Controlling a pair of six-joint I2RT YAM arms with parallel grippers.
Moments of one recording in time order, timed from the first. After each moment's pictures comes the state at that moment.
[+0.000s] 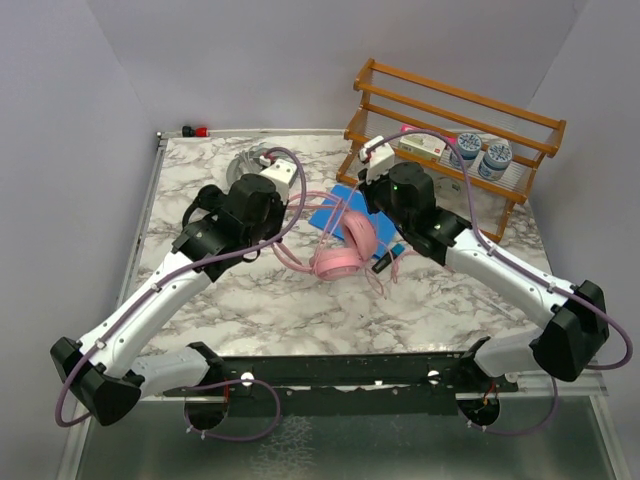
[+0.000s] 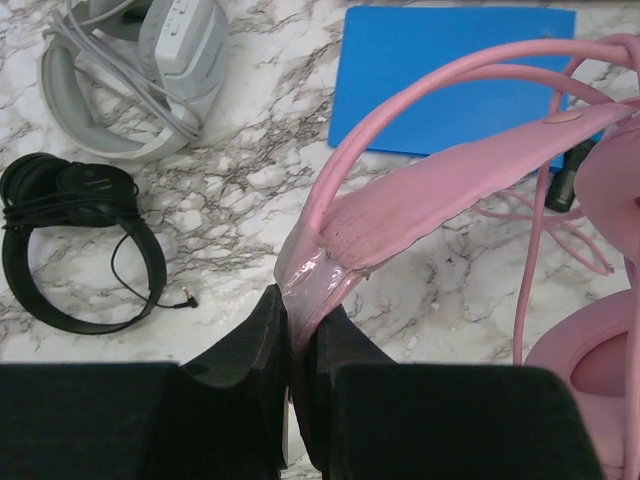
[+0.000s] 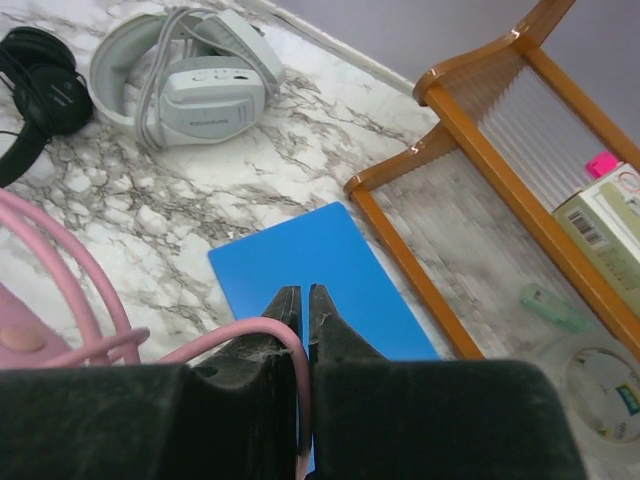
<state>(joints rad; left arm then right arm) -0.68 1.12 1.19 -0.66 -0.25 -0.08 0.71 1.37 1.14 -0.02 0.24 -0.15</state>
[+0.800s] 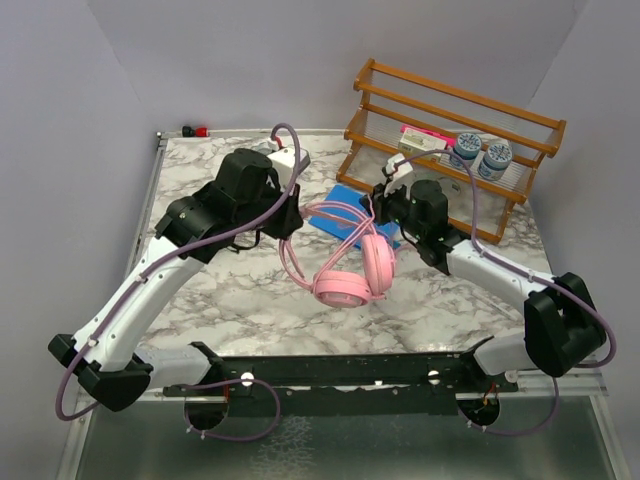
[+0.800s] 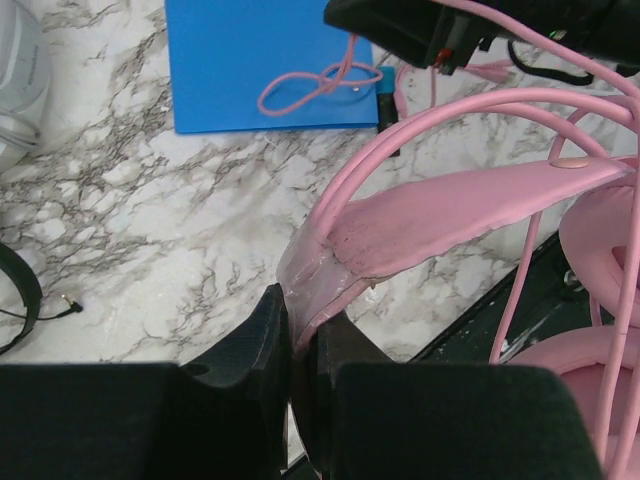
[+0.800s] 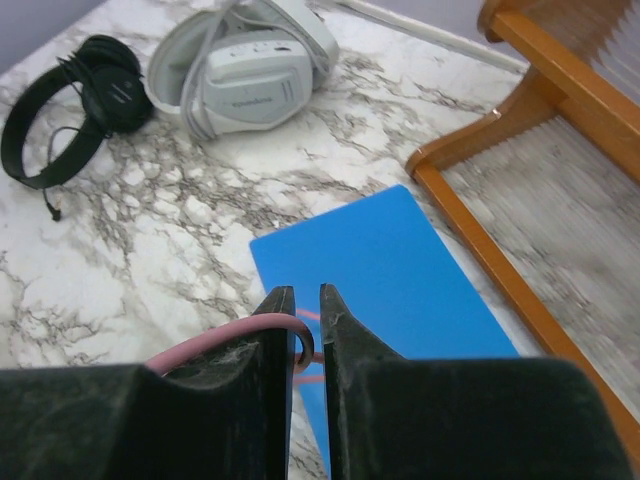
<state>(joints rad) -0.68 1.20 1.51 -0.93 0.09 -0.16 0.52 1.40 0.84 0.35 -0.10 0.02</state>
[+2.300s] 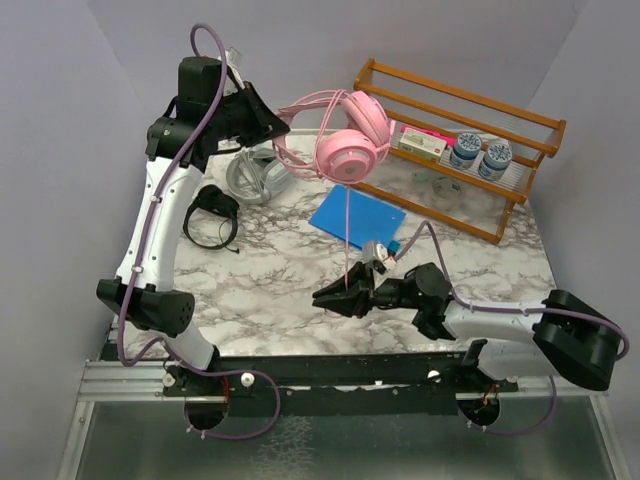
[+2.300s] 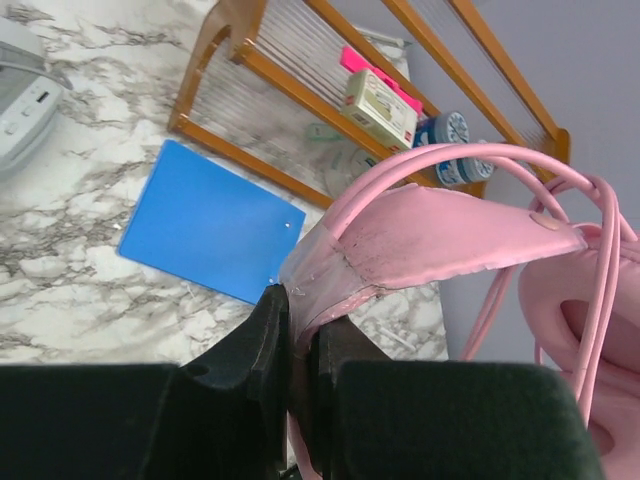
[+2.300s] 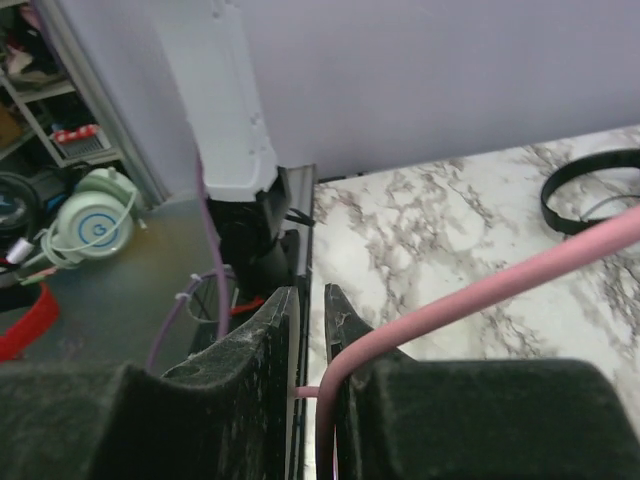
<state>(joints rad) -0.24 1.62 2.07 -0.87 0.40 -0.67 0.96 1.30 0.38 1.16 -0.58 0.30</state>
